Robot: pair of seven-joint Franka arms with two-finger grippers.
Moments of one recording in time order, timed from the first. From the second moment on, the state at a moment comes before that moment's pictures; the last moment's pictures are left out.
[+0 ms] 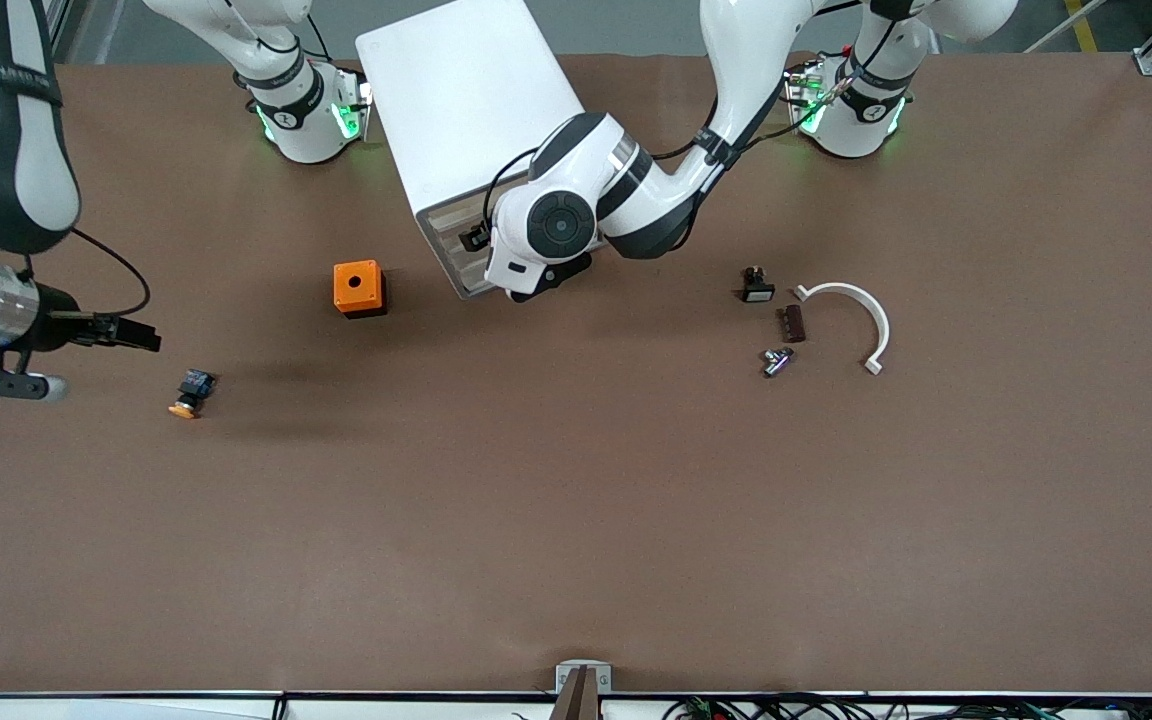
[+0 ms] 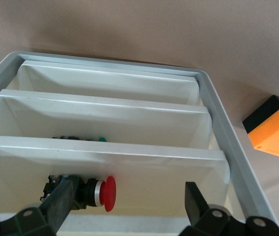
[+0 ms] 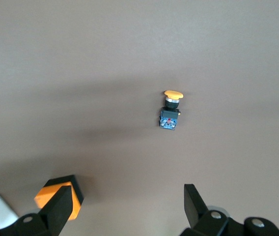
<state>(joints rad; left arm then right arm) -0.84 0.68 -0.08 -1.35 -0.63 1.85 -1.20 -0.09 0.12 -0.03 -1.79 0.01 1.75 -0.02</state>
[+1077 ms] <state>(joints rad) -0.60 0.58 -0.06 -1.34 -0.56 1.85 -1.20 -0.09 -0.03 -0.03 -1.62 0.01 1.54 -0.01</state>
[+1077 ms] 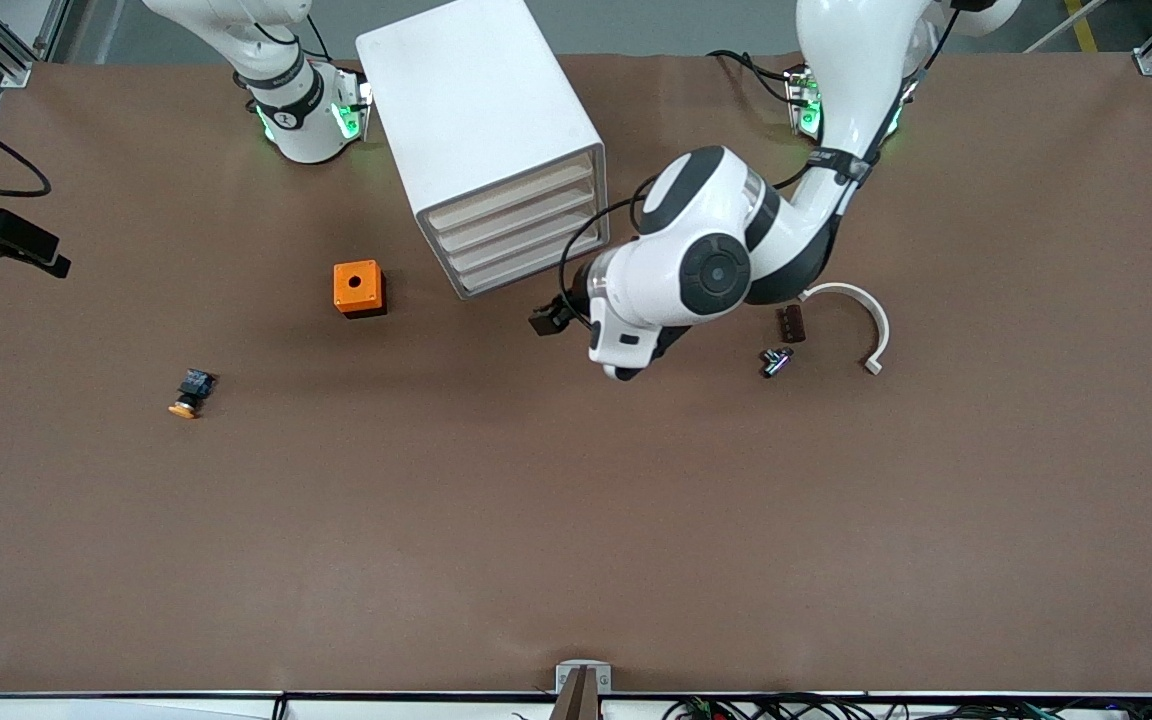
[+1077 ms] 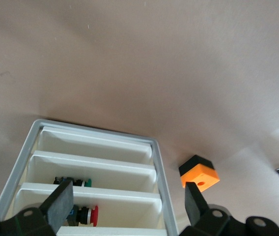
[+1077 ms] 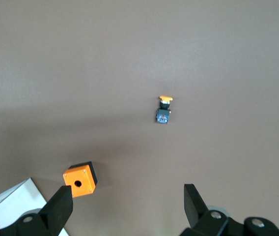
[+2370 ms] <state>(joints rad) -0.29 0.54 -0.06 -1.34 -0.35 1.71 -1.20 -0.09 -0.01 -0.04 -1.49 0.01 1.36 -0.01</state>
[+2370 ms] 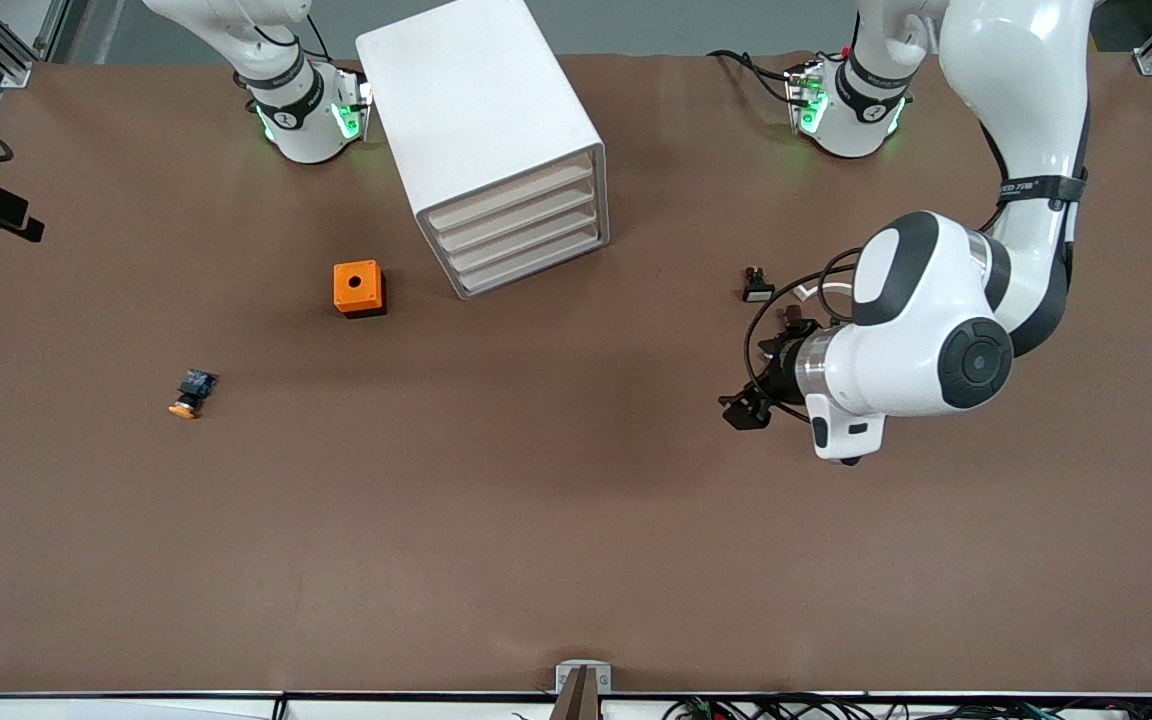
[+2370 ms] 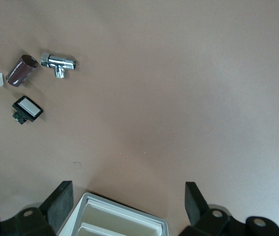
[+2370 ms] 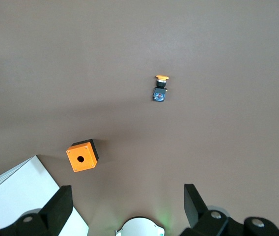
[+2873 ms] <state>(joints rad) -0.26 0.54 -0.06 -1.34 -0.34 1.72 -1.20 -0.06 -0.15 -0.05 -1.65 0.01 1.41 -0.01</state>
